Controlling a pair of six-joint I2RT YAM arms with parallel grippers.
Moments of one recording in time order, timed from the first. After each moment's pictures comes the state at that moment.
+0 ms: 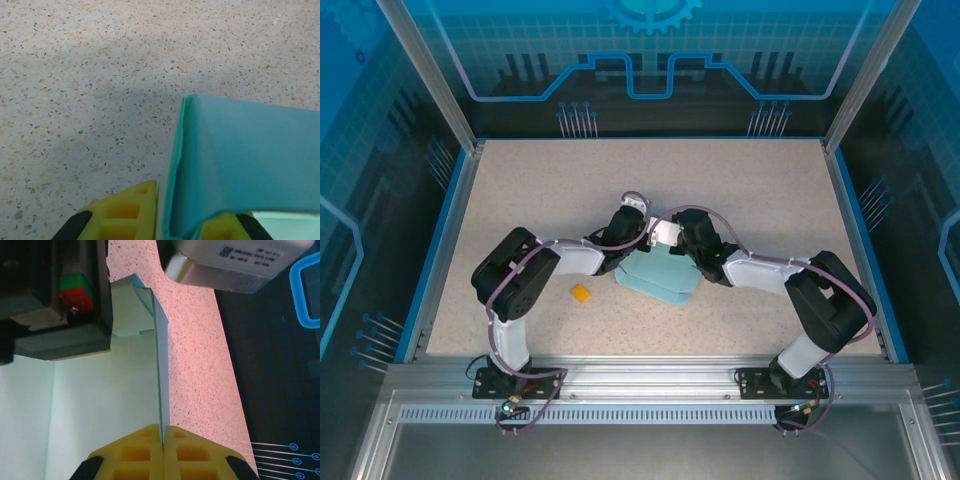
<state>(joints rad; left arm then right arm) -0.61 1.90 0.97 0.32 -0.18 -0.33 0.65 1.60 0.80 0.27 0.26 -0.93</state>
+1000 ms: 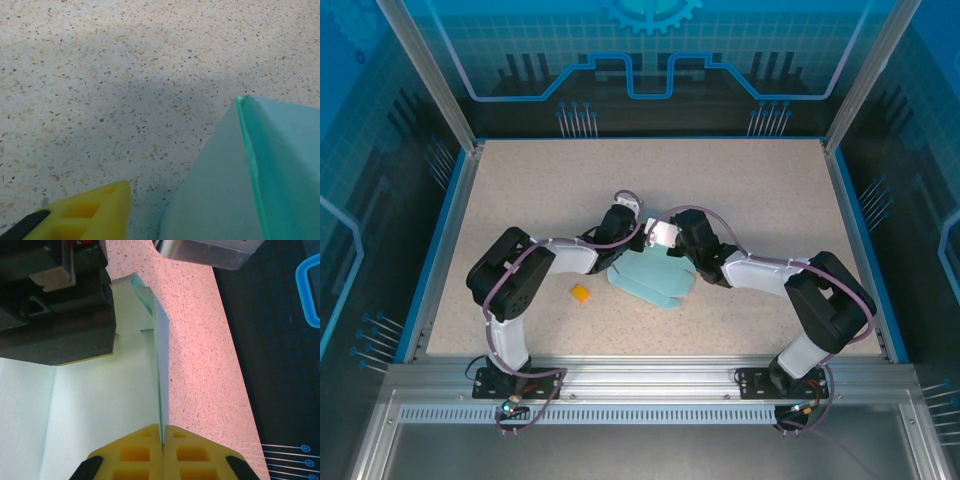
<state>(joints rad) -0.56 1.88 0.93 0.32 -0.11 -0.32 0.66 1.60 0.80 0.26 0.26 -0.89</state>
